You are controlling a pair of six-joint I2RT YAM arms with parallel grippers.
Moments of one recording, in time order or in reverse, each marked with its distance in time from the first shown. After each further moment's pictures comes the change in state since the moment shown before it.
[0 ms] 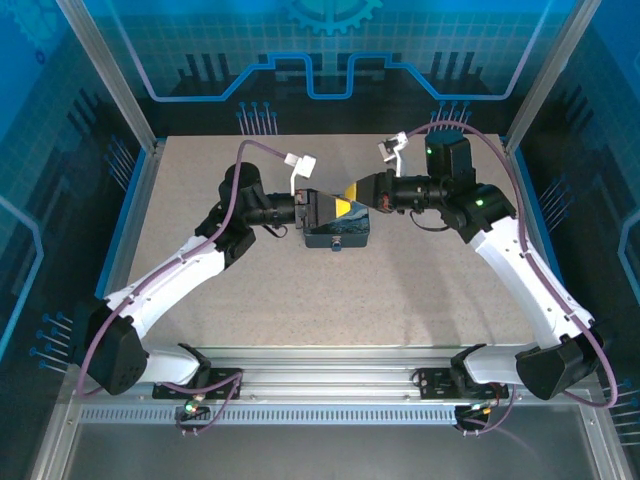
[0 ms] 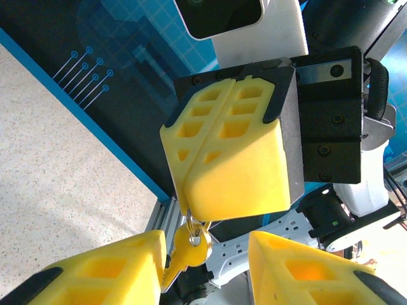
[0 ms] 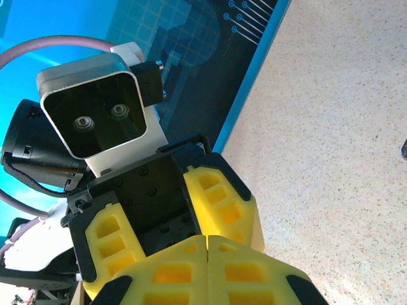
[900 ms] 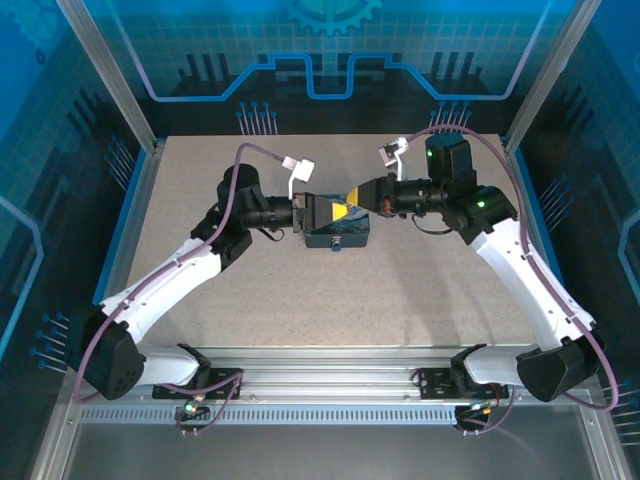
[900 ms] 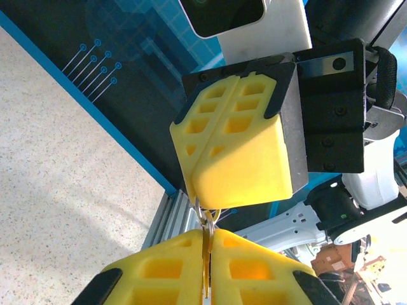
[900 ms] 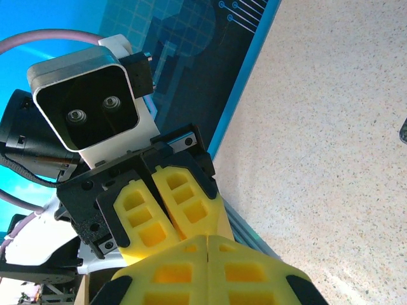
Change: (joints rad) left arm 0.006 -0.032 -0.010 -0.077 0.000 0.053; right arm -0.005 -0.016 -0.012 -0.041 -0.012 -0.008
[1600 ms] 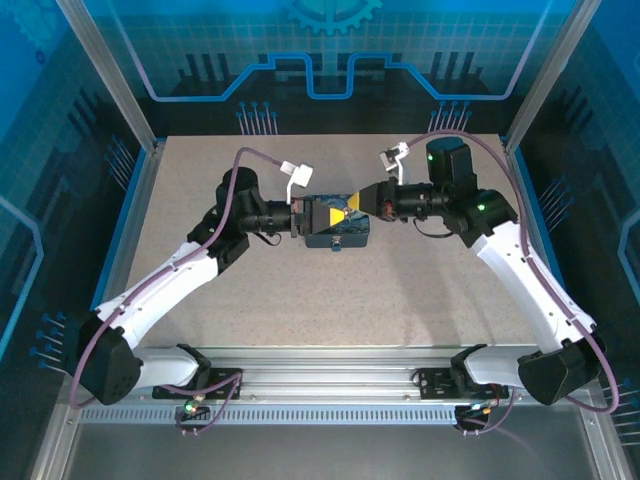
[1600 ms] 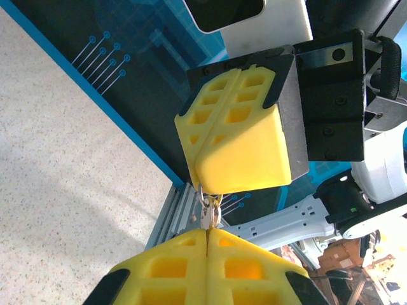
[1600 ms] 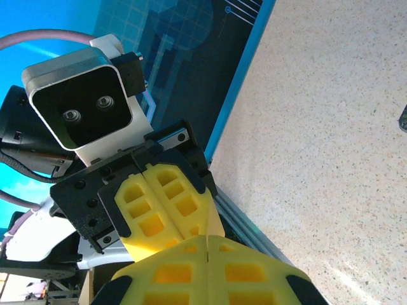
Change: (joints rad) left arm 0.000 -0.028 -0.018 -0.071 -0.010 0.048; right arm -0.009 -0.017 -0.046 0.004 -0.018 0.000
